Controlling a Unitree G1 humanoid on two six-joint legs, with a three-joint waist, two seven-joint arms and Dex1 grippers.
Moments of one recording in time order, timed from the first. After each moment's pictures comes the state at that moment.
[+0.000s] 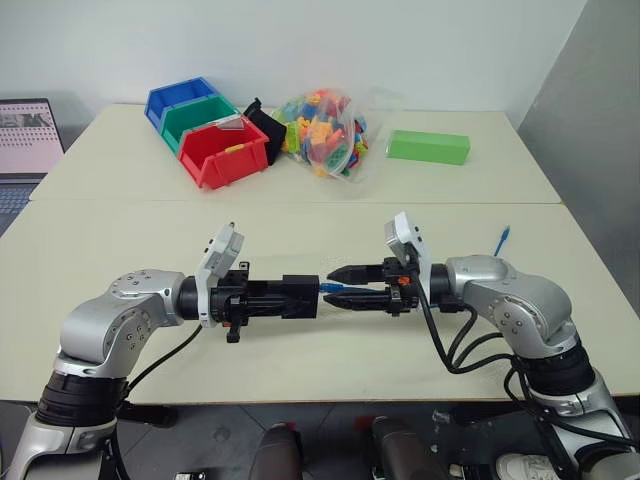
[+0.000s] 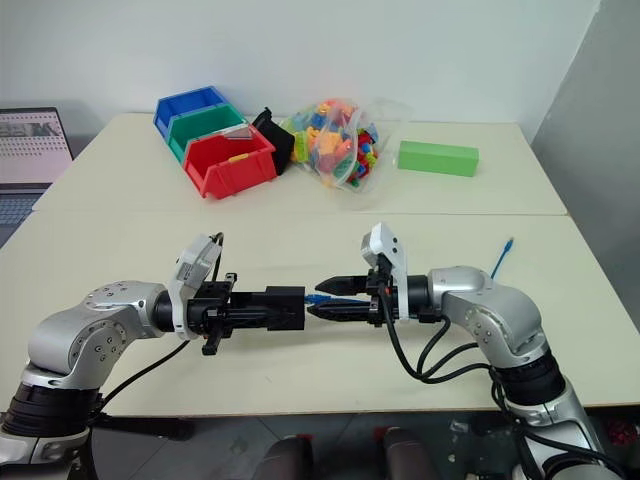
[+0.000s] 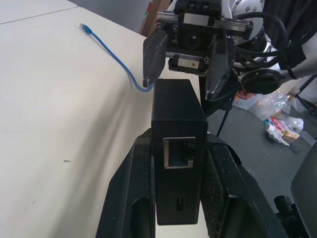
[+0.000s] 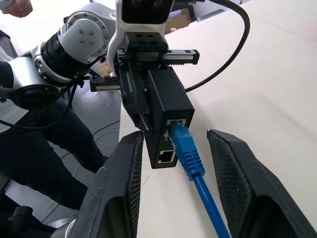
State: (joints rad) left arm -0.33 0.77 0.04 -0.19 -0.74 0.73 -1.27; right arm -0.57 -0.44 0.21 -0.29 0.67 0.86 0.91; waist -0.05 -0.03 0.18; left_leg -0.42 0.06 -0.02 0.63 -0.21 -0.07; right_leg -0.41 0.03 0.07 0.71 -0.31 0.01
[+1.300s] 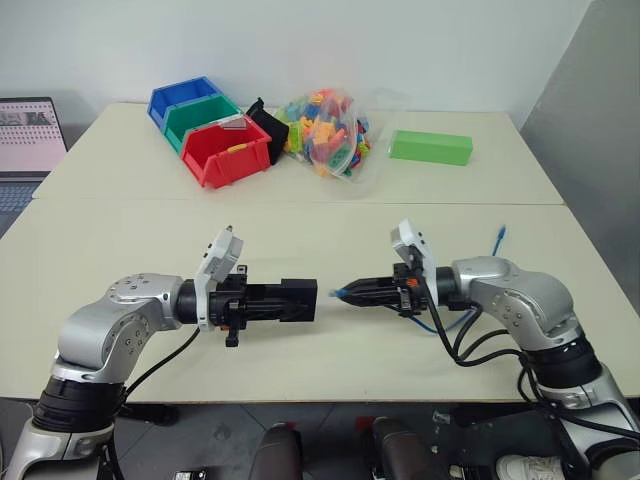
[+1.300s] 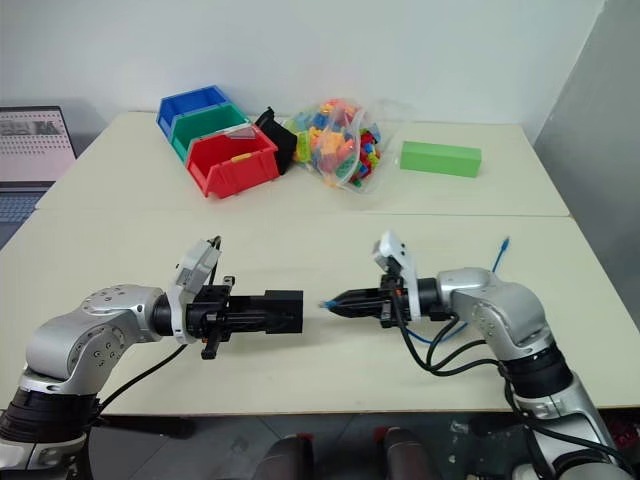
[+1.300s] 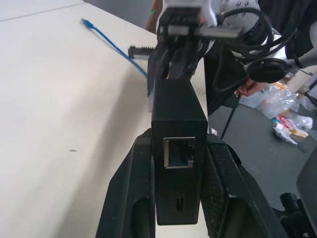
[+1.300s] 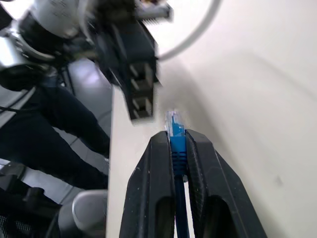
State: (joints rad) left arm -0.31 0.78 0.06 -0.19 -0.72 0.70 -1.26; right arm -0.54 -0.55 0.23 -0.19 0.64 0.88 0.99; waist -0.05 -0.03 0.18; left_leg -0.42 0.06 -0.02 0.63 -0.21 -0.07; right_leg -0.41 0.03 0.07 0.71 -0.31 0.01
